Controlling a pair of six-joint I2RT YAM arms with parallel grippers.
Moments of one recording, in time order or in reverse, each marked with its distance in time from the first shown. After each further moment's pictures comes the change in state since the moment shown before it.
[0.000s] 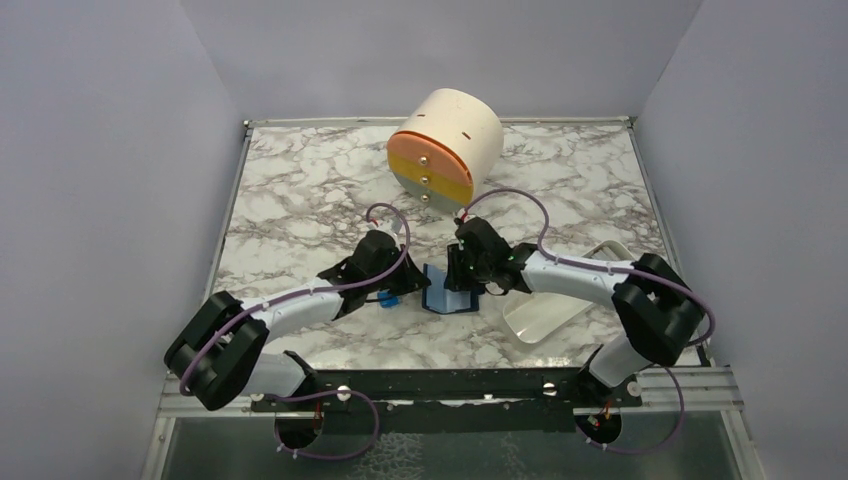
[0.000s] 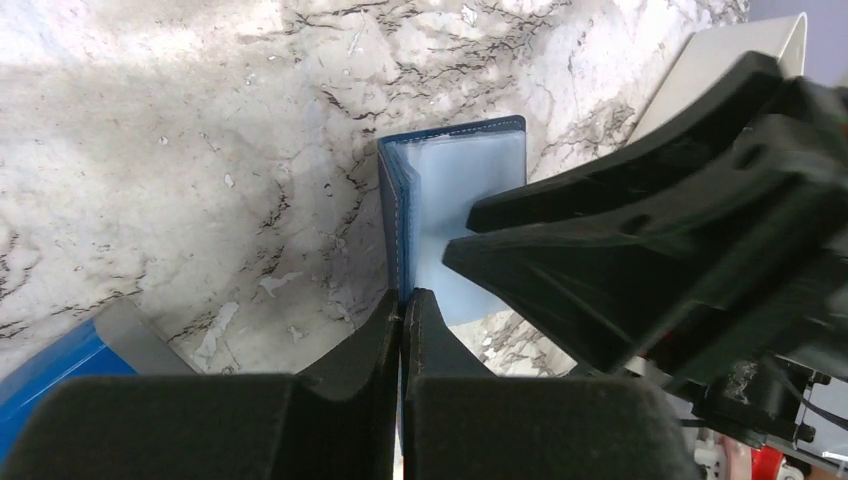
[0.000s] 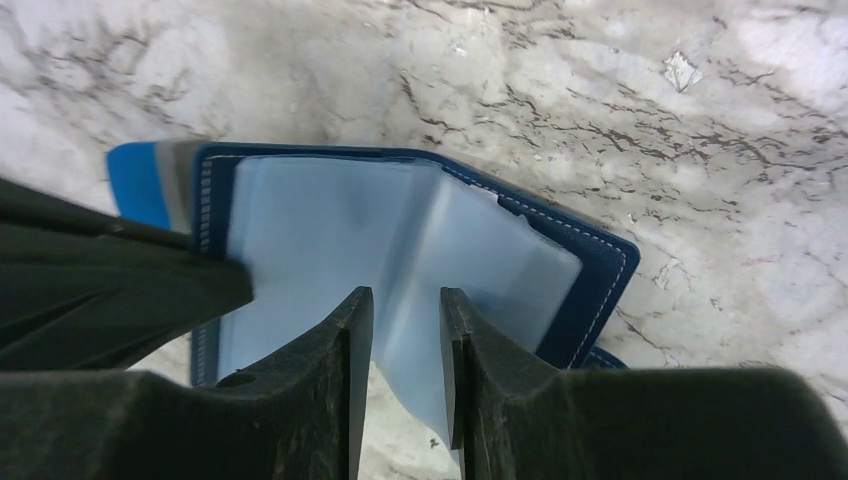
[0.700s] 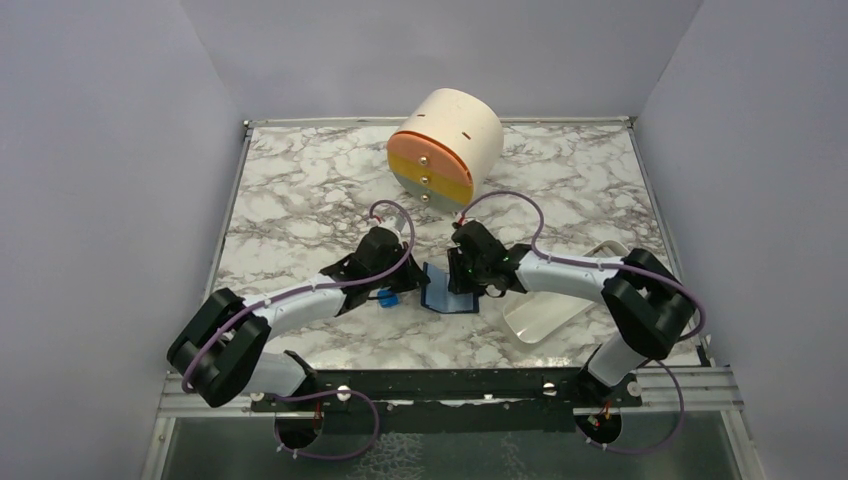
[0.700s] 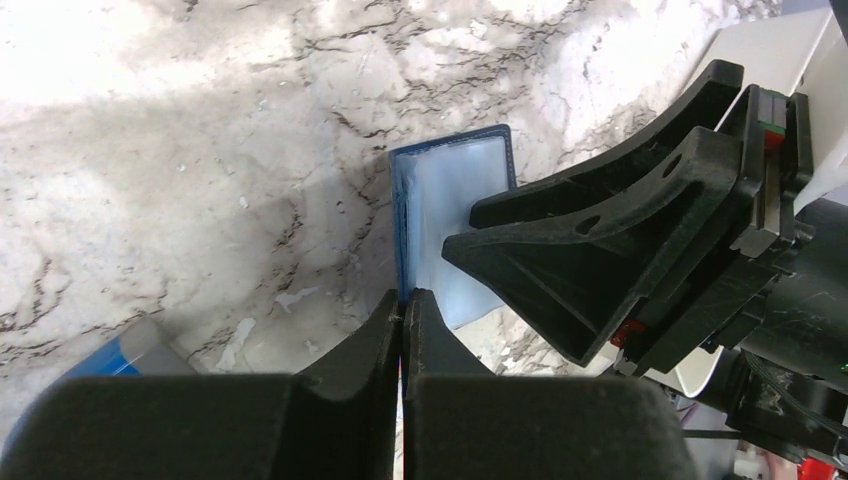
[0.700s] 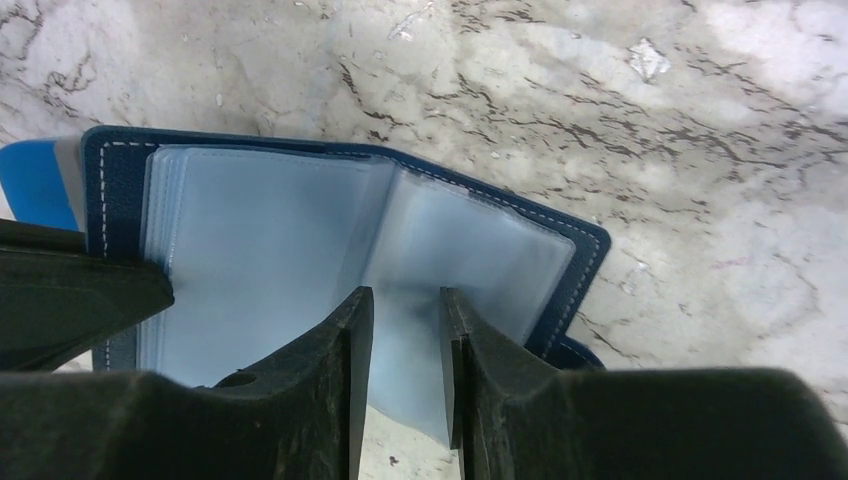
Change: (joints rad) left arm 0.003 0.021 0.030 -0.036 -0.046 0.061; right arm 0.000 0.089 0.001 0.004 0.042 -0.029
